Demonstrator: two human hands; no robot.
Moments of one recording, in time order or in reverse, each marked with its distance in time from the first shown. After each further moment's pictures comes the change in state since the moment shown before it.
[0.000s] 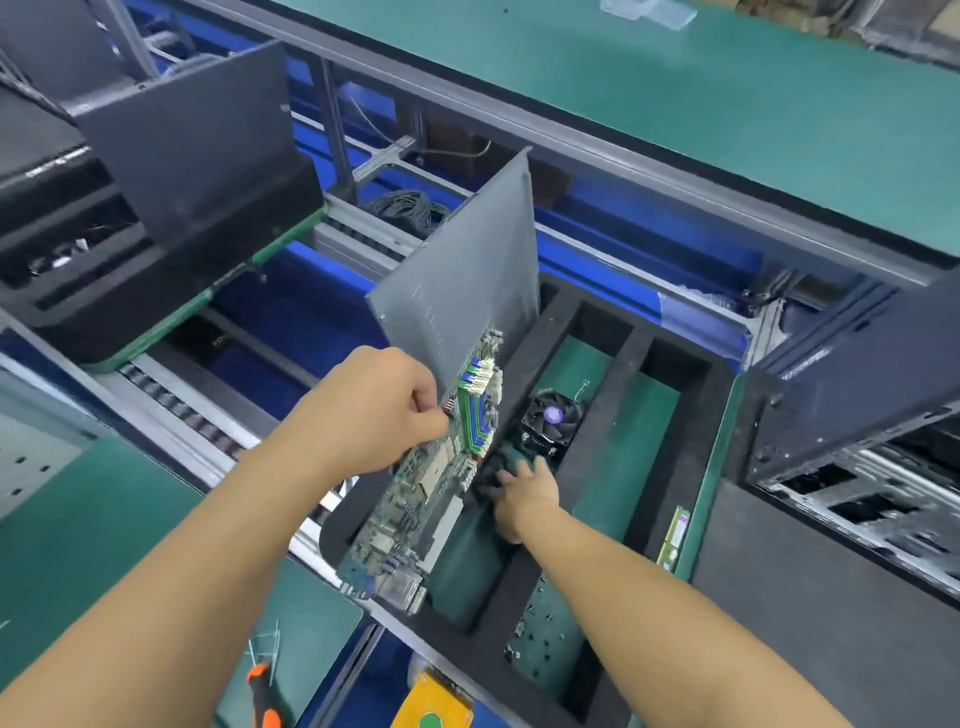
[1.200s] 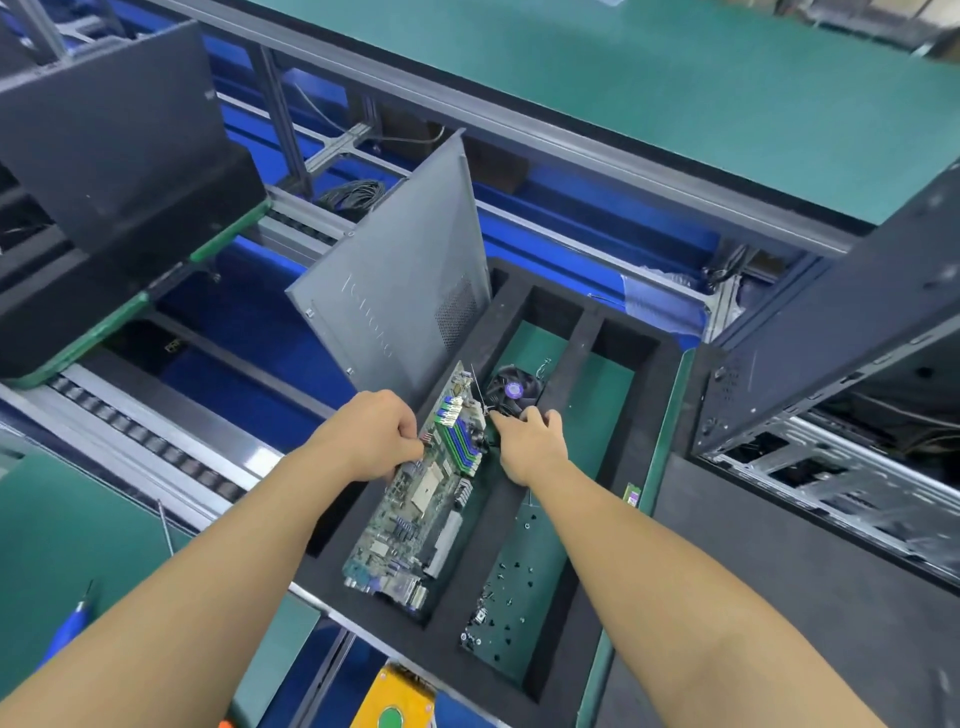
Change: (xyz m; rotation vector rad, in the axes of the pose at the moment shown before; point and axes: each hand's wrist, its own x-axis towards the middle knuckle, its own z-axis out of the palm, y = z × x) left_hand 0.048 -0.002 0.084 0.018 -0.268 -0.069; right_hand 0.000 0.080 0.019 0.532 0.350 0.203
